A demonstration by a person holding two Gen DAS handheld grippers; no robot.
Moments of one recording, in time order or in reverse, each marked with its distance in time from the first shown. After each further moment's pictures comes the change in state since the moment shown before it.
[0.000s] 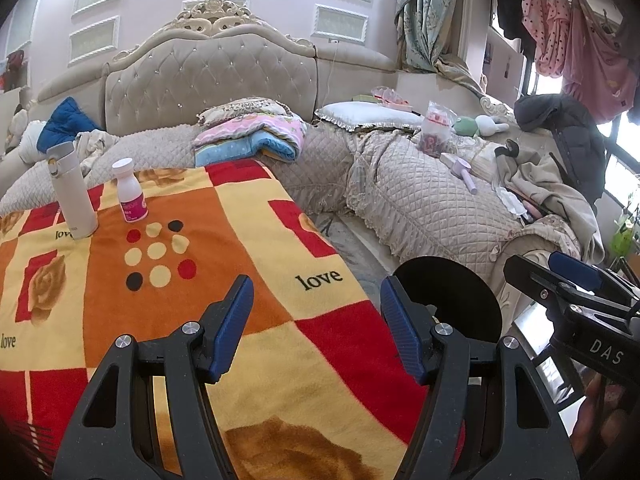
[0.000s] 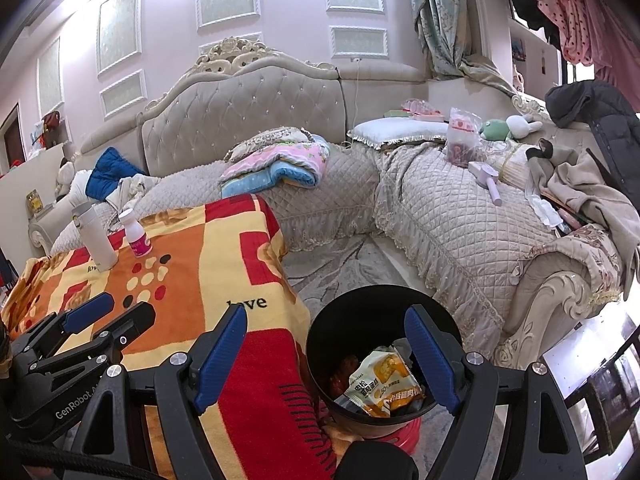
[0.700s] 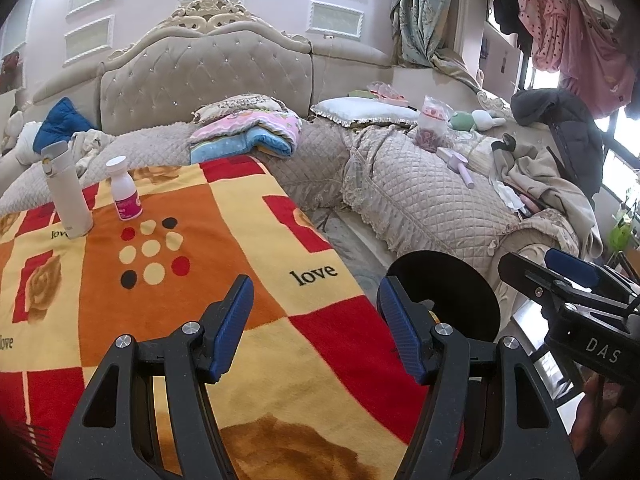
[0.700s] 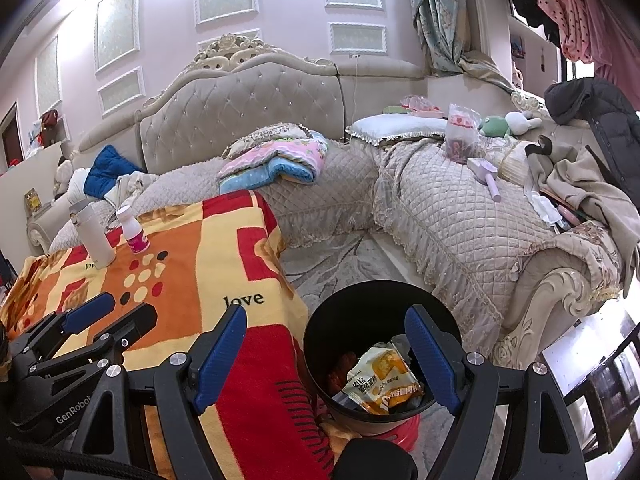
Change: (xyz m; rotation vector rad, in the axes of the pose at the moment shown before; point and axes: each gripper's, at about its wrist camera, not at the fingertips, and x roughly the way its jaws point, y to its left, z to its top) left arm 0.006 -0.001 -0.002 0.012 0.019 -0.014; right arm 0.004 -0.003 -0.002 -0.003 0.013 -0.003
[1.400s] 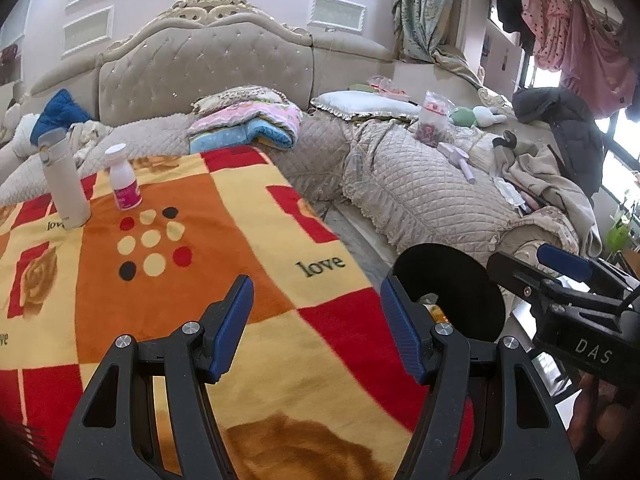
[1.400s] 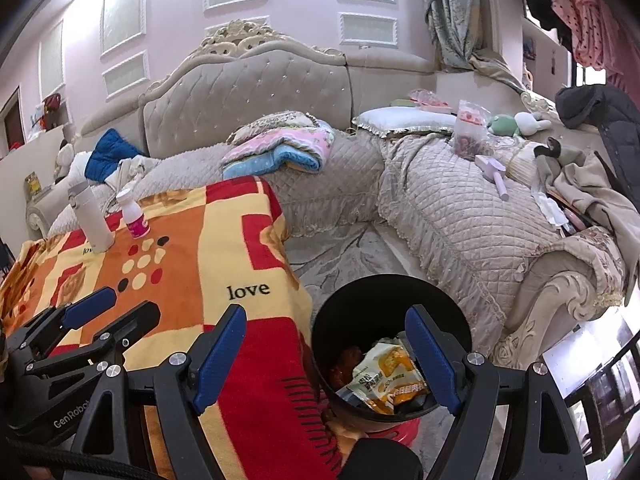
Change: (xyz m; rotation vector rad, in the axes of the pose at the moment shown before) left arm 0.007 0.020 -0.002 -0.016 0.030 -0.011; right arm 0.018 0.019 0.003 -0.050 0.046 0.004
